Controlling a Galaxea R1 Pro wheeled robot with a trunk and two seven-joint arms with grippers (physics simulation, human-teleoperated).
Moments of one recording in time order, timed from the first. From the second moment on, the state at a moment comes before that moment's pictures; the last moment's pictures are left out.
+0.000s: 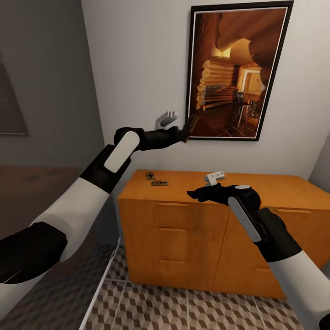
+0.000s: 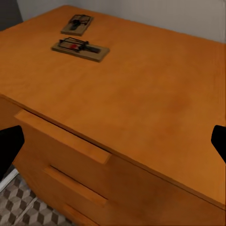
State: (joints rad) left arm -1.36 -0.10 -0.49 -0.98 1.13 0.72 0.08; right arm -0.83 -0.21 0.38 -1.43 -0.42 0.91 0.06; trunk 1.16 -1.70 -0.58
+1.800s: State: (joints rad) left arm -1.35 -0.10 -0.49 -0.96 1.13 0.71 0.08; right arm -0.83 -0.22 0.39 -1.44 -0.41 0.92 0.07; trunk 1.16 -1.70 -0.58
